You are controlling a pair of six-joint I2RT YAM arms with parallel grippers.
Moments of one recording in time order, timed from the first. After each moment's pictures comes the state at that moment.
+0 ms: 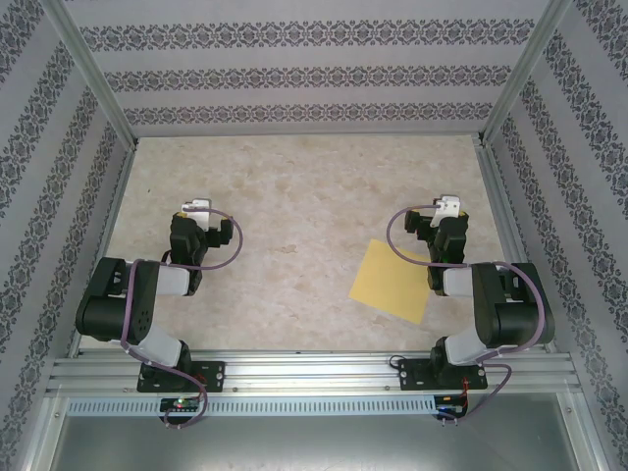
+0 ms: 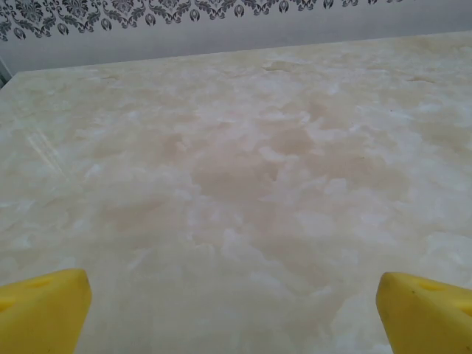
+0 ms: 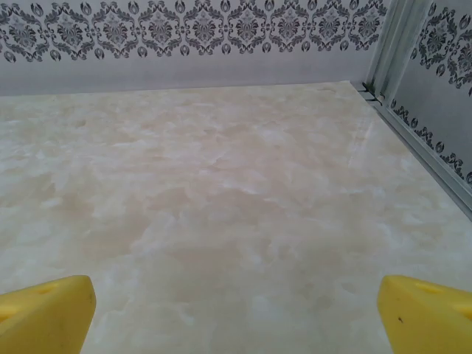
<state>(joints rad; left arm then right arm) -0.08 1.56 0.40 0.82 -0.06 0.02 0.00 1.51 0.36 0.87 0.11 0.00</state>
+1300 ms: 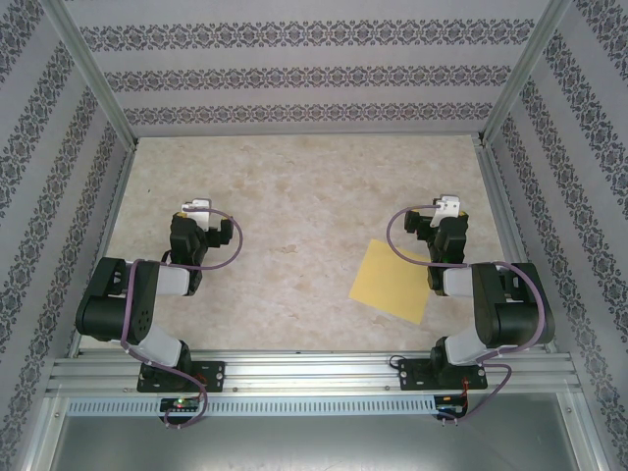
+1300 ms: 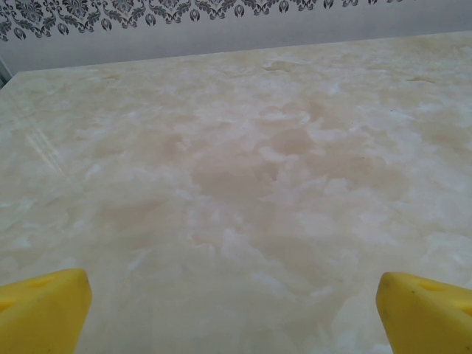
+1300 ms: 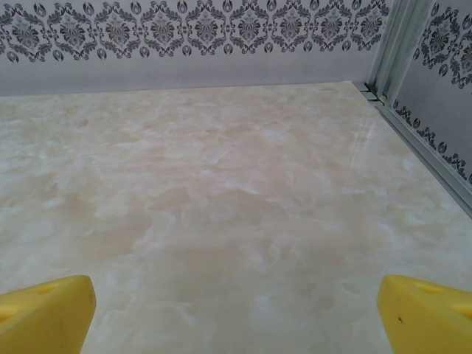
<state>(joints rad) -0.08 1.56 0.40 0.82 -0.06 0.02 0.00 1.51 0.36 0.87 0.10 0.00</state>
